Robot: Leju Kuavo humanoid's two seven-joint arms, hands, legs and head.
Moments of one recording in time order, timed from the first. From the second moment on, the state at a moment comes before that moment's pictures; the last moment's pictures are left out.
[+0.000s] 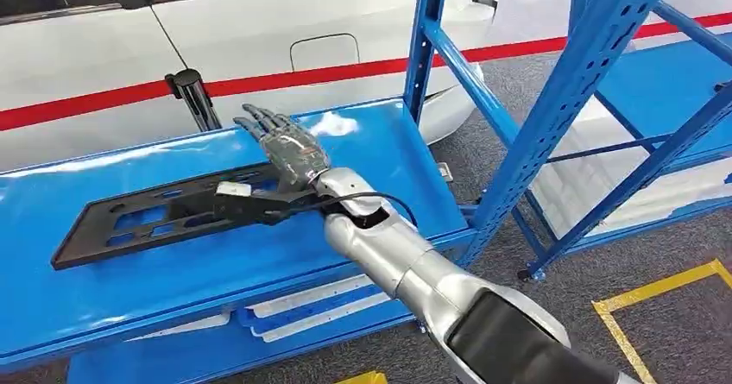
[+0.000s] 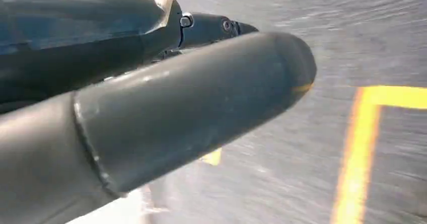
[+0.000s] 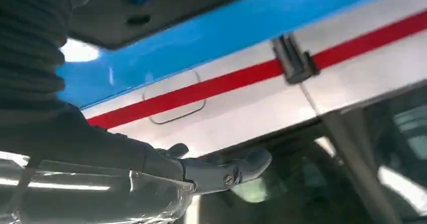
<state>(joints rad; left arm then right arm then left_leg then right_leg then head) -0.06 -0.12 0.42 -0.19 -0.44 0.30 0.51 -0.83 0.24 0.72 -0.72 0.79 -0.22 -0.11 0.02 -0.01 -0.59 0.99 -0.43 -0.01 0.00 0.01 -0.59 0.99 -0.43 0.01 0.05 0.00</state>
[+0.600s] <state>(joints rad) -0.05 -0.12 0.34 -0.19 -0.45 0.34 0.58 -0.78 0.33 0.88 -0.77 0.77 -0.10 -0.16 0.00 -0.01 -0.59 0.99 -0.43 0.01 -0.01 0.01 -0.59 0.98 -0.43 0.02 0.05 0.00</state>
